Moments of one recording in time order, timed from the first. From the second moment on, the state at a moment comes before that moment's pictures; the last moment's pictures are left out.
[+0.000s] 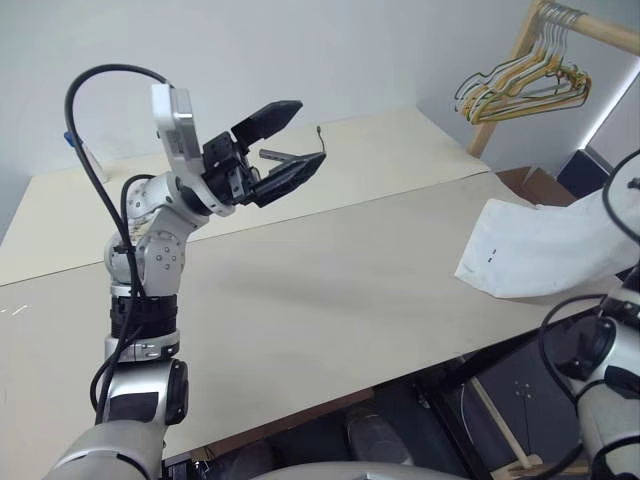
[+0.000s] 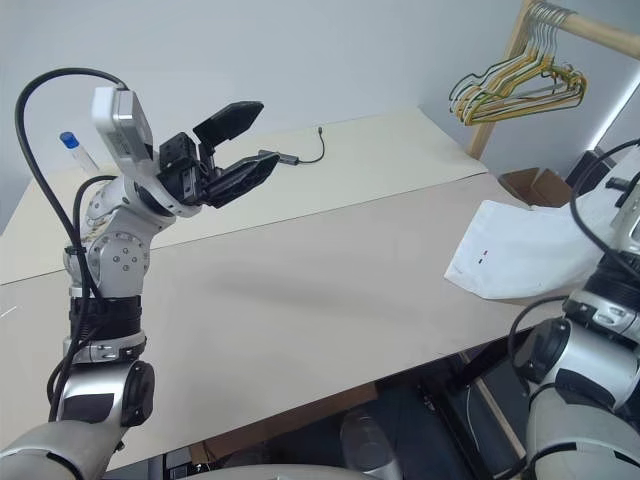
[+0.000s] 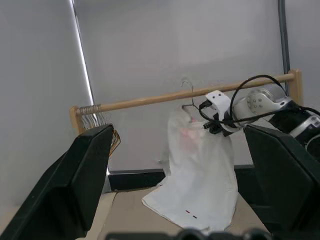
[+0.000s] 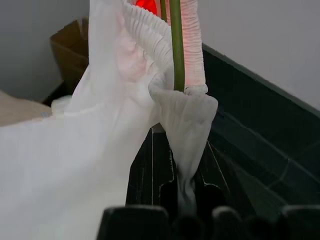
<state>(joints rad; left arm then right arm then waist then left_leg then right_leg) -0.69 0.38 0.15 -0.01 -0.71 0.34 -1.05 -0.97 -0.69 -0.57 0.34 -0.11 1.18 -0.25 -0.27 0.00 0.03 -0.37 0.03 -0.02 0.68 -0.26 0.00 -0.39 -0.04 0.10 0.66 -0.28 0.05</state>
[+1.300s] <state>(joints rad) -0.69 0.41 0.15 -0.02 -0.74 0.34 -1.06 -1.23 -0.91 -0.61 1.13 0.16 0.82 -0.41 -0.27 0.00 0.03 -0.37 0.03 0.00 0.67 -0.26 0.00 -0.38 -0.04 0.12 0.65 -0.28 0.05</state>
